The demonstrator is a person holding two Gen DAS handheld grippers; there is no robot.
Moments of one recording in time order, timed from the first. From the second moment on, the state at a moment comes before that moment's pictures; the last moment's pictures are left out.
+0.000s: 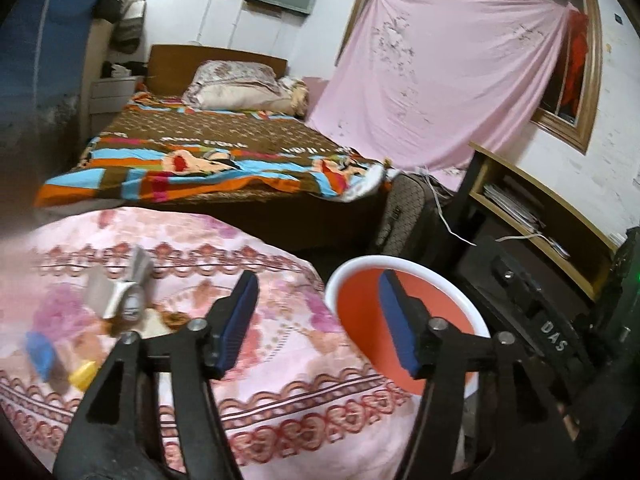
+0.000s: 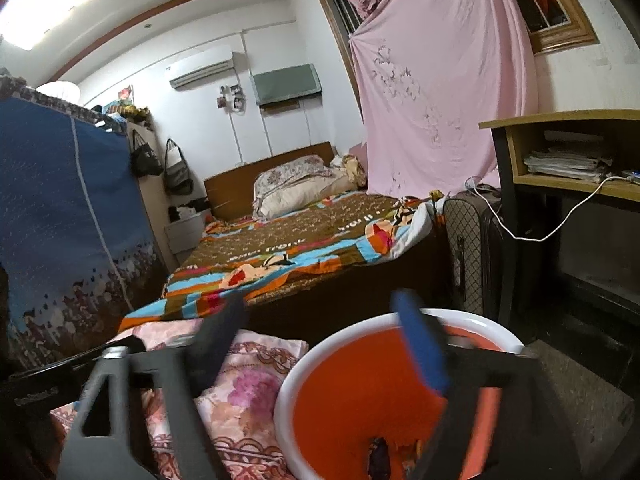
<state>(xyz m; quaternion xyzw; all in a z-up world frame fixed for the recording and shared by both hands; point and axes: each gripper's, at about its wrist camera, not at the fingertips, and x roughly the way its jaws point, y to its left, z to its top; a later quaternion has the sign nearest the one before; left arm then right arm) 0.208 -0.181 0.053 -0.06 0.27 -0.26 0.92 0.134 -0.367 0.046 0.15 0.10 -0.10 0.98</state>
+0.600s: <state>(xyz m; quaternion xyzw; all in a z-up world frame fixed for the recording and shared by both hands) 0.160 -0.075 0.062 -0.08 0.14 -0.11 0.98 0.120 -0.320 0.063 0.11 0.02 -0.03 0.99</state>
